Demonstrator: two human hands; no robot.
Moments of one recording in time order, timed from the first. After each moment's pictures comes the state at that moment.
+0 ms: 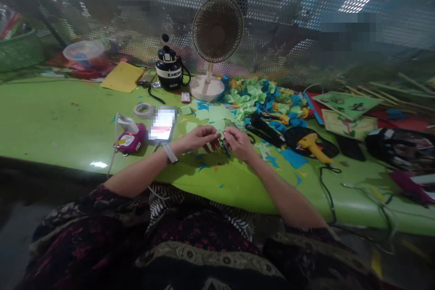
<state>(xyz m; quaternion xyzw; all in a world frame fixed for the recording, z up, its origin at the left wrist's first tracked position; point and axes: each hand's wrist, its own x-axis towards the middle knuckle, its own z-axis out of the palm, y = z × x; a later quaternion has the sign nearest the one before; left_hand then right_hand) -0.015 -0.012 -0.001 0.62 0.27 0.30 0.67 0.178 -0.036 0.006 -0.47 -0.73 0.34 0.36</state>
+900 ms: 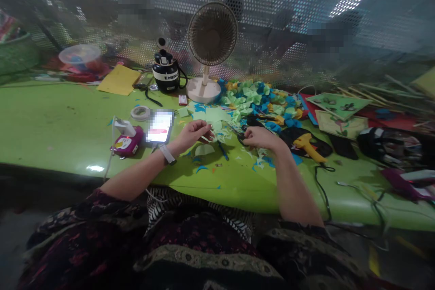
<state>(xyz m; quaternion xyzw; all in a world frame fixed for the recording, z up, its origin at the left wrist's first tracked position) -0.015 -0.006 0.002 0.55 0.34 0.42 0.64 0.258 -0.003 0.038 -0.67 -0.68 0.30 0.04</state>
